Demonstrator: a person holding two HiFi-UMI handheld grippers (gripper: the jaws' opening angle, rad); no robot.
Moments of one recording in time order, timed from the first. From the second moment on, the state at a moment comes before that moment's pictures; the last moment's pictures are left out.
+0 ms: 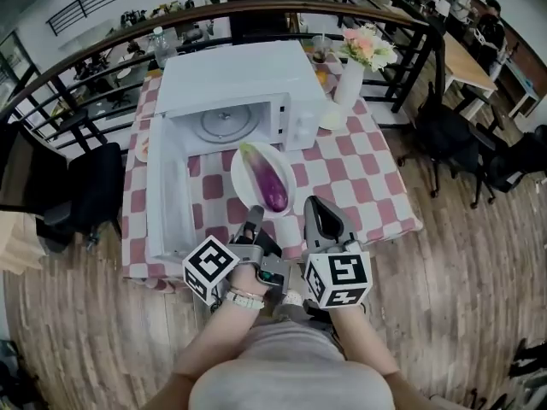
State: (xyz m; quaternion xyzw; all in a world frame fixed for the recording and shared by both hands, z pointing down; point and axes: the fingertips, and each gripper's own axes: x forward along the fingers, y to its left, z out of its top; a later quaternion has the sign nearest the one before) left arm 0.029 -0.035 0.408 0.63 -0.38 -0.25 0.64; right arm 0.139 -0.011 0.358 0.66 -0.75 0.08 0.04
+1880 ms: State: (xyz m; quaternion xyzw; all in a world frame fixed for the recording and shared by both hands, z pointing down) left arm 0.005 -0.233 0.525 0.57 -0.46 -0.29 0.62; right arm 0.099 -0.219 0.460 0.51 -0.85 0.05 0.11
